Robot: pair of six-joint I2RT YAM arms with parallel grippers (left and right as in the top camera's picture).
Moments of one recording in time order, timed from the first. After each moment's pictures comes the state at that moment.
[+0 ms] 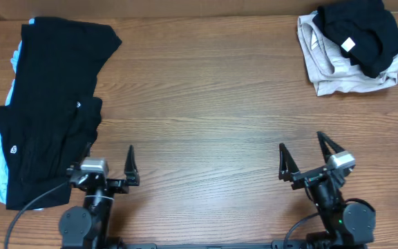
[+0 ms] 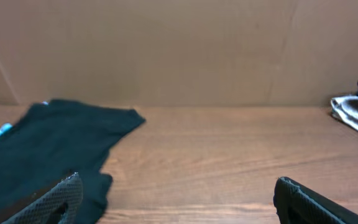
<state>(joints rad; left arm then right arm) -0.01 0.05 0.24 -0.24 0.06 -0.06 0.13 0.08 0.17 0.02 -0.19 0.14</state>
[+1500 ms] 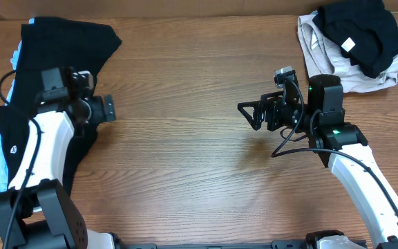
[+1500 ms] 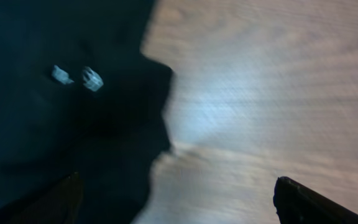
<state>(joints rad) 0.24 1.64 1.14 -0.58 0.08 0.04 0.13 1.34 0.88 -0.23 -0.67 0.12</state>
